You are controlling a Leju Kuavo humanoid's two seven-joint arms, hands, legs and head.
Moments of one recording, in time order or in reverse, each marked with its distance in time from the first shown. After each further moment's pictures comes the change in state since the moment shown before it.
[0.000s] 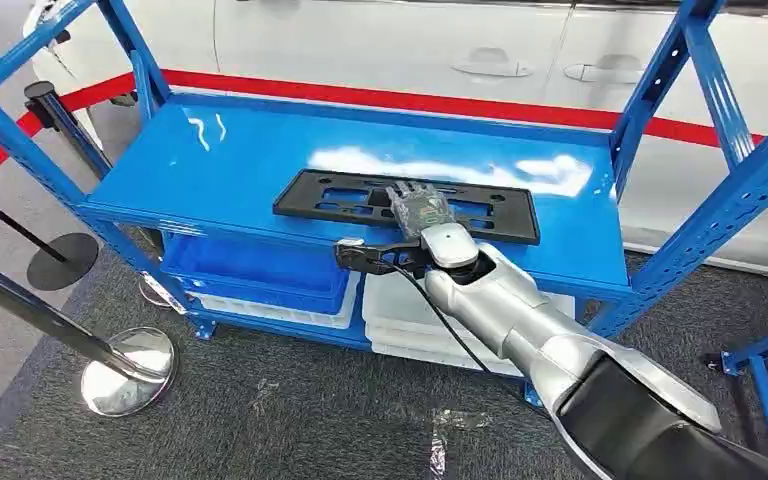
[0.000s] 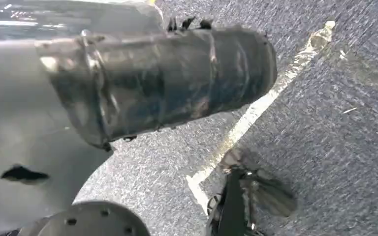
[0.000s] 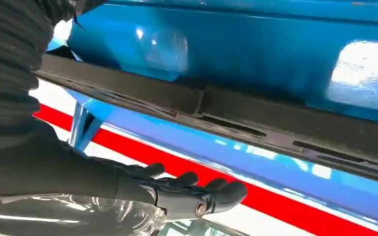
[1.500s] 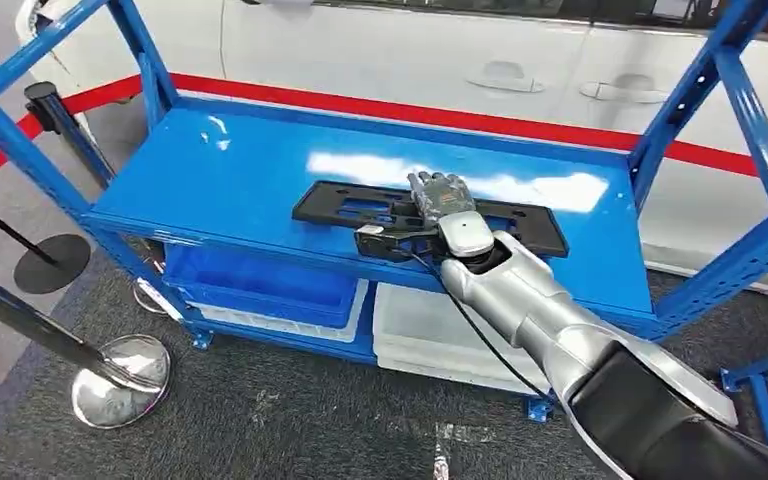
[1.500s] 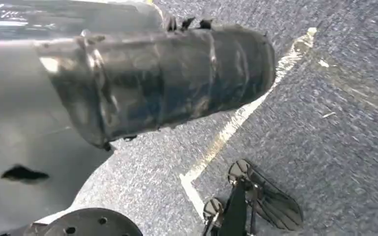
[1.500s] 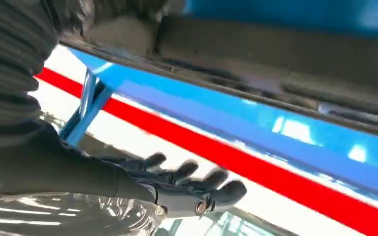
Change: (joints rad) left arm 0.002 0.018 0.000 0.000 0.010 0.002 0.008; right arm -0.041 -0.034 0.002 0.032 0.052 0.008 0.037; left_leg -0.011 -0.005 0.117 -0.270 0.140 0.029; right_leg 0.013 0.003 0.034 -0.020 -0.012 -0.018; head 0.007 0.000
